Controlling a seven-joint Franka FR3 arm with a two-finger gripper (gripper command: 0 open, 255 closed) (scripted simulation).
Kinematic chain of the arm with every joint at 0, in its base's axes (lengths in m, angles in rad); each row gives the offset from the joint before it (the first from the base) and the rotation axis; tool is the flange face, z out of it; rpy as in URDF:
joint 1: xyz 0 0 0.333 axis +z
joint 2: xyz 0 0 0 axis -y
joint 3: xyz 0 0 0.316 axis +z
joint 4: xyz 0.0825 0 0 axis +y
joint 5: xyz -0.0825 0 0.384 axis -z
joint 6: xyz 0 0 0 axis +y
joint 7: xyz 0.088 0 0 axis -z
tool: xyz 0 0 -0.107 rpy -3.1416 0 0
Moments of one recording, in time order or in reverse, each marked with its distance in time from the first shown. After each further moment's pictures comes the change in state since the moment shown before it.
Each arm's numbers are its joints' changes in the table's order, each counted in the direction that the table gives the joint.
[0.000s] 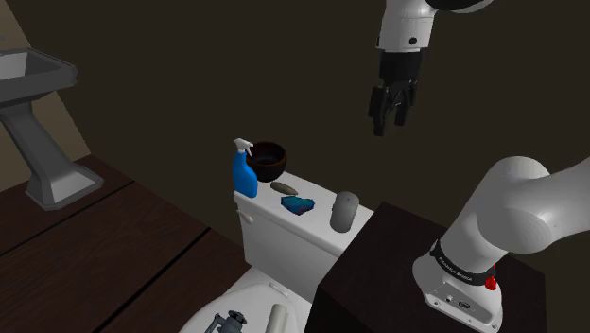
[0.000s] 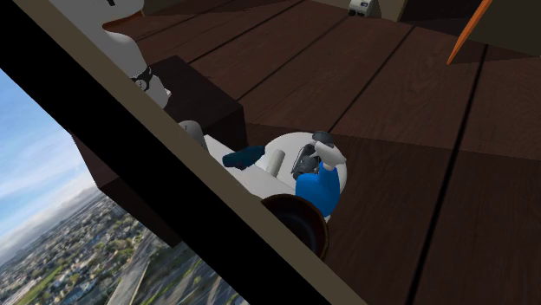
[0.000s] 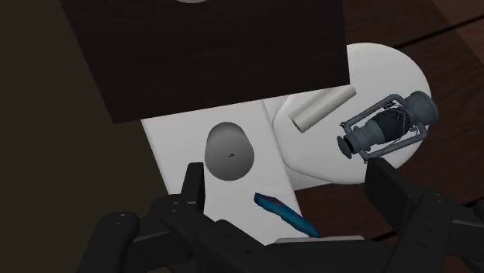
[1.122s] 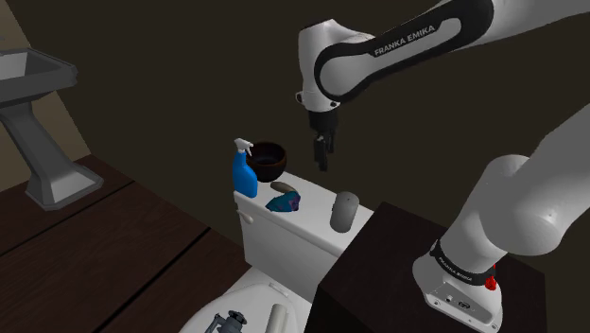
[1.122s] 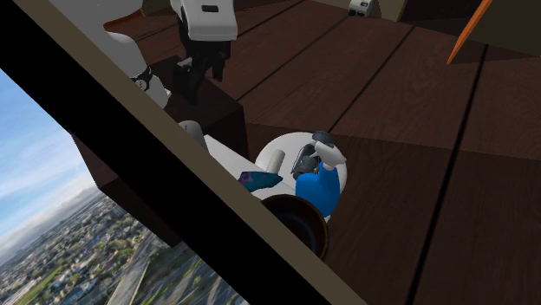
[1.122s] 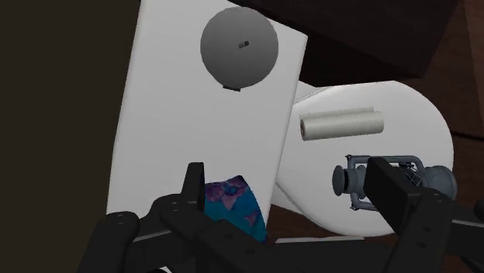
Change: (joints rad) arm 0.104 -0.519 0.024 -0.039 0.137 -0.450 -0.381
